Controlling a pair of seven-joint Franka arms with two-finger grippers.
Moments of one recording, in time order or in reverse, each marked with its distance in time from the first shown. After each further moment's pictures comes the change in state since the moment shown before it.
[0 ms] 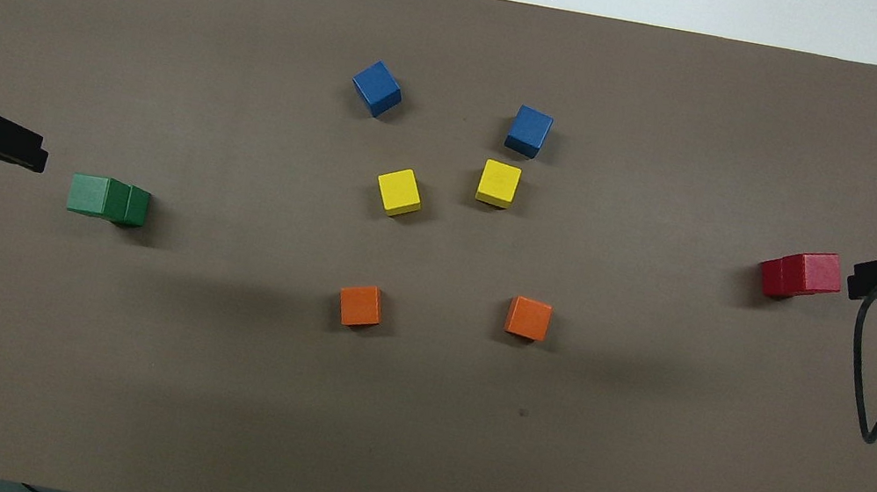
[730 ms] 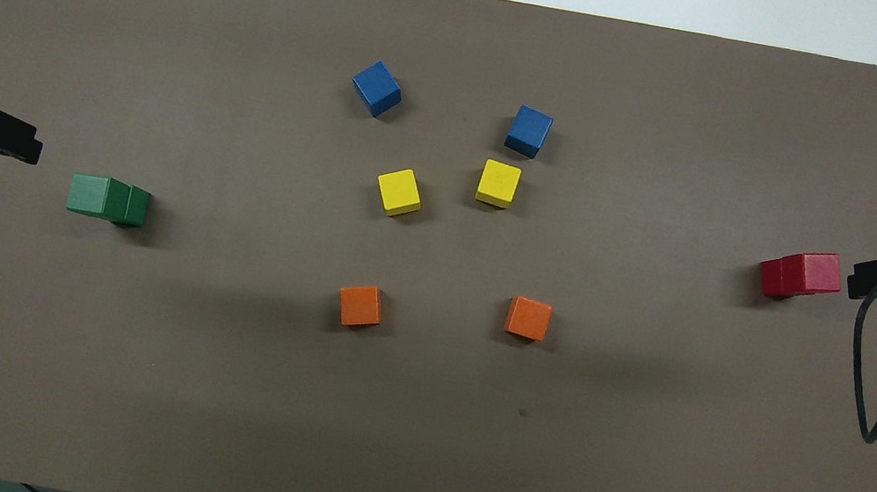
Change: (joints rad) left arm -0.012 0.005 -0.019 0.079 0.001 -0.057 -0.001; right arm 0.000 0.000 0.000 0.001 0.000 0.000 0.000
